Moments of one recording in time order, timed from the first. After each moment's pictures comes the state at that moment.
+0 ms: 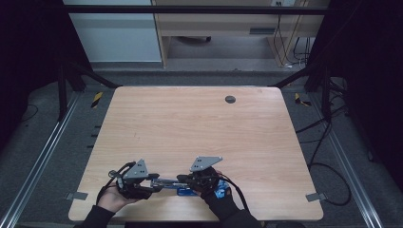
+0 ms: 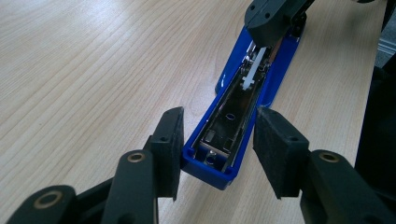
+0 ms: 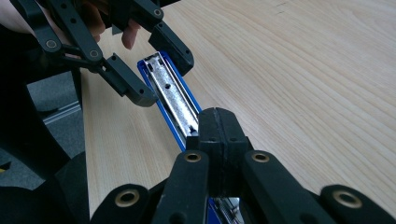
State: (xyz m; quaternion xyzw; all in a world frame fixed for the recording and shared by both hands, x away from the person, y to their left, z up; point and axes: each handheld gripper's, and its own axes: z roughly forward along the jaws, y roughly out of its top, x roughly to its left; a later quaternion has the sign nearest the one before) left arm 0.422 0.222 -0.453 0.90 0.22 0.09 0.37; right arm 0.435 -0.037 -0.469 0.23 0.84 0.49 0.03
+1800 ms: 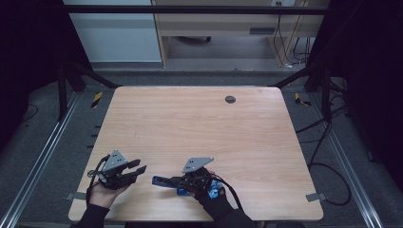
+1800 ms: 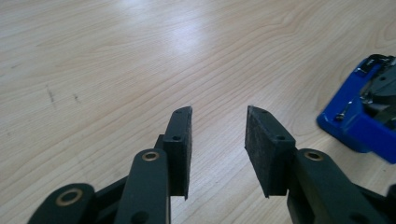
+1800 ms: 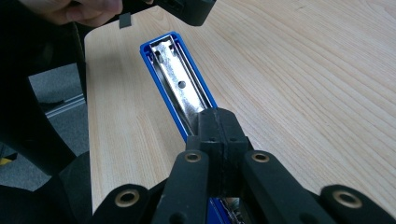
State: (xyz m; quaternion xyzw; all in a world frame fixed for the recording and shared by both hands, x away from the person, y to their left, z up) left arm 0.431 0.271 -0.454 0.81 0.37 0.19 0.42; right arm 0.436 -0.019 -0.472 0.22 0.85 0.48 0.02
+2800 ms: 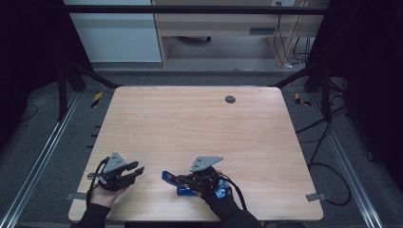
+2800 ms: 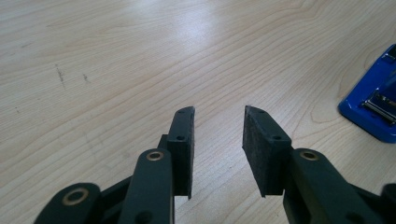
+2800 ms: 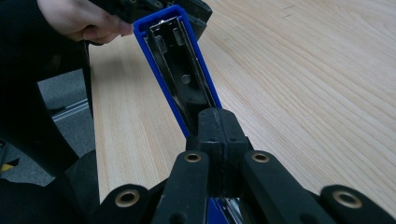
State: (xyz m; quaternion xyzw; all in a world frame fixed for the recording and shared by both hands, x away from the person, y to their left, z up) left arm 0.430 0.273 -0.464 0.81 0.38 0.20 0.40; right arm 0.434 -0.040 -0.463 0.22 0.84 0.50 0.03
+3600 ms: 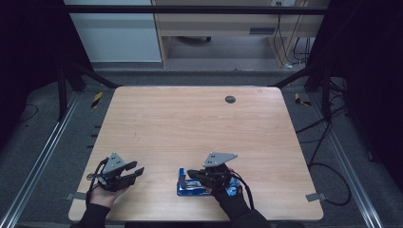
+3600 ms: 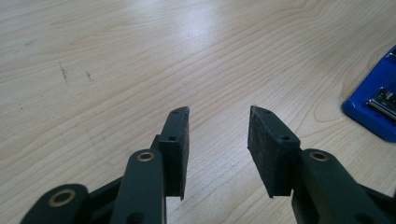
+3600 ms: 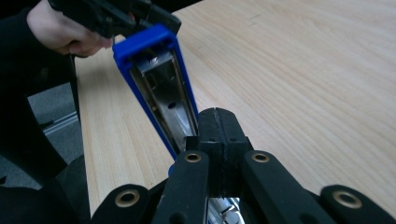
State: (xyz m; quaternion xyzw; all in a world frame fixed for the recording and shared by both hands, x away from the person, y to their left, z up) left arm 0.430 0.275 -0.465 0.81 0.39 0.20 0.40; right arm 0.437 -0.071 -0.453 0.25 0.82 0.51 0.05
